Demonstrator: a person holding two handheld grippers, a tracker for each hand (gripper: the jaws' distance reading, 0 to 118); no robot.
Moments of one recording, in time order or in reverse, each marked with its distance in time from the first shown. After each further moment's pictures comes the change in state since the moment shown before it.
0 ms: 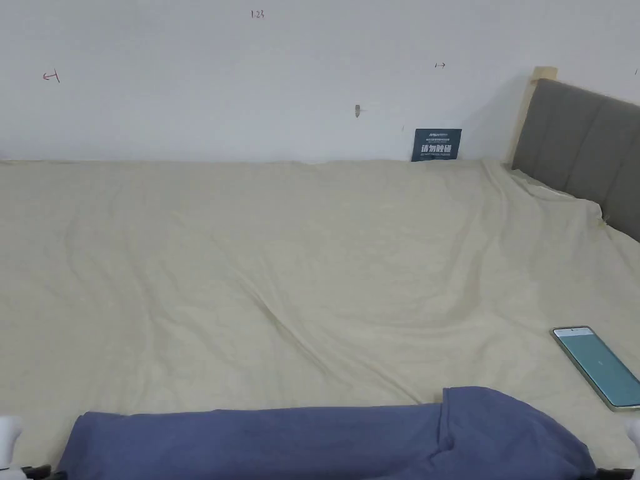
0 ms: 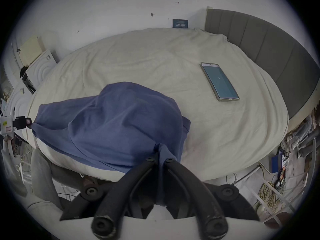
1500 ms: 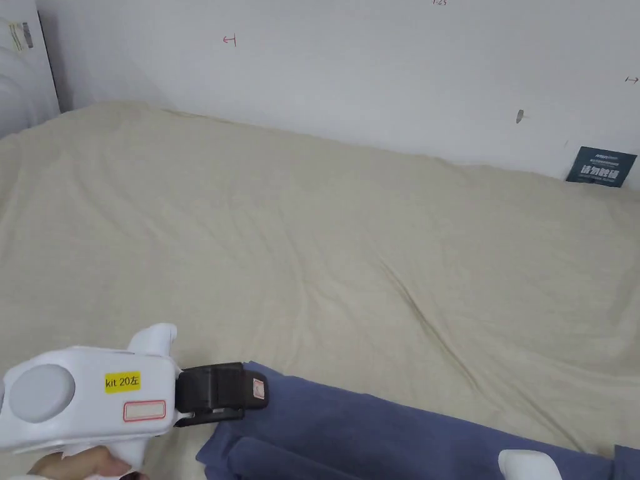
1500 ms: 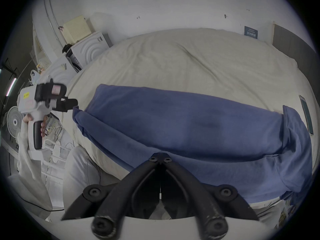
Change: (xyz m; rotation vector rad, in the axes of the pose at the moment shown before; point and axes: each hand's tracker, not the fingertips) left arm -0.102 0.021 -0.040 -0.016 -0.565 0.410; right arm -0.264 0.008 -0.043 -0.037 0.391 0.207
